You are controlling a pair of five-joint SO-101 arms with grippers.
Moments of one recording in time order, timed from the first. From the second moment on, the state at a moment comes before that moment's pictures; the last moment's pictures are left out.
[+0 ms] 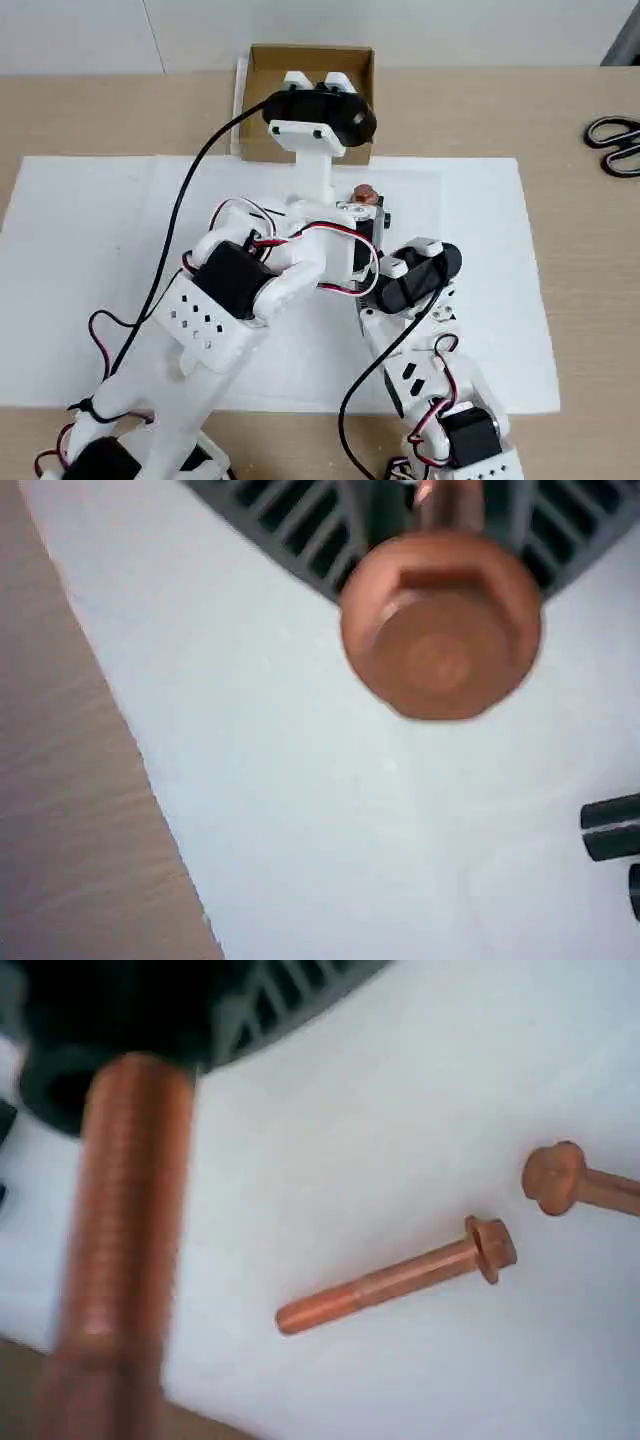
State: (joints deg) left arm 36.2 -22.5 7.4 69.3 31.1; right arm -22.7 -103.0 86.1 44.9 1.1
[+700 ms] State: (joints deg) left arm 34.3 -21.9 7.5 66.6 31.4; right arm -22.9 -103.1 86.0 44.9 1.1
